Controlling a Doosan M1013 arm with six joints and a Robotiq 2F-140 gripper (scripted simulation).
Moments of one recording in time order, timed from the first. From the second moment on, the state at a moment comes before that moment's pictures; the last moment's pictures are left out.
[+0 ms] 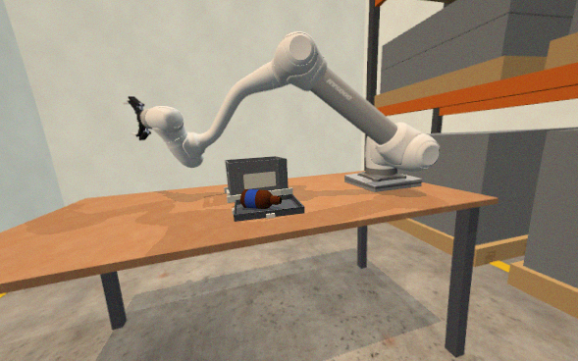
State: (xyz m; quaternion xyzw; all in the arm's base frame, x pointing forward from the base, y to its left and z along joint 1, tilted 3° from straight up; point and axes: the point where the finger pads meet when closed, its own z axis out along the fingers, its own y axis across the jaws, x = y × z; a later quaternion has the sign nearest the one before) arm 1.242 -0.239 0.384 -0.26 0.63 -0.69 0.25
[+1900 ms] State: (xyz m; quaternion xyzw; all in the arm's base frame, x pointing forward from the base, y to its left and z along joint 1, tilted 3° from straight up) arm 1.072 -0.282 0.374 0.24 0.77 -0.43 0.40
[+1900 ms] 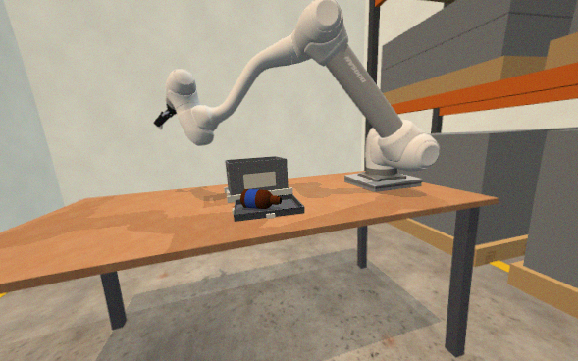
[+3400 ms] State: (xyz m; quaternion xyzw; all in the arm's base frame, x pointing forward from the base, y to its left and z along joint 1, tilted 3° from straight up) arm 0.803 -0.160 0.315 0.88 0.41 -0.06 0.25
